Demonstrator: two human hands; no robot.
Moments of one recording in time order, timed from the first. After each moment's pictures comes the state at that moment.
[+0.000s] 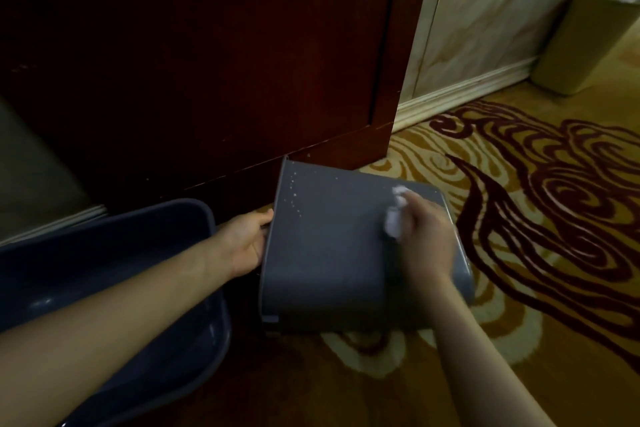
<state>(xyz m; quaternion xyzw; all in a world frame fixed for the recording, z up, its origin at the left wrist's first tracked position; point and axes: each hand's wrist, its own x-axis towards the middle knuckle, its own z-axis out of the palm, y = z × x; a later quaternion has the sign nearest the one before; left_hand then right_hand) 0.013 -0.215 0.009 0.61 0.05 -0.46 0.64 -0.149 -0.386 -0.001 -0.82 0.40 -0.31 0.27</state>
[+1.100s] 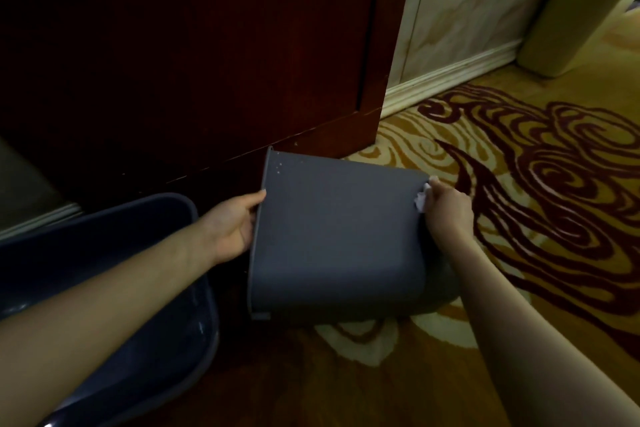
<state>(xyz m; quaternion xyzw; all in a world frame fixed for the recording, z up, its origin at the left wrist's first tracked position) 0.022 -0.222 0.012 0.60 0.02 -0.49 0.63 -0.146 -0.466 -0.023 -0.83 0.50 -0.13 0.20</state>
